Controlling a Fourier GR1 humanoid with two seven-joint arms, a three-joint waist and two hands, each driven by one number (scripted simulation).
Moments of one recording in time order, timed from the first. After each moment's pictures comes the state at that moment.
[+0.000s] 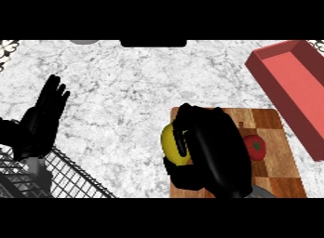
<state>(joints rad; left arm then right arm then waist) -0.14 0.11 0.10 -1.65 0.10 0.09 0.25 -0.37 0.00 0.53 -1.94 1.12 0.30 0.59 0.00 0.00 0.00</state>
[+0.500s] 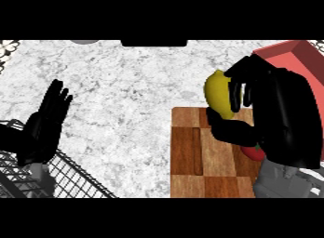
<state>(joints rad) -0.10 0.09 0.08 -1.67 0.09 0.09 0.22 -0.53 -0.02 0.22 -2.00 1.11 0.30 0.71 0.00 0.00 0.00</state>
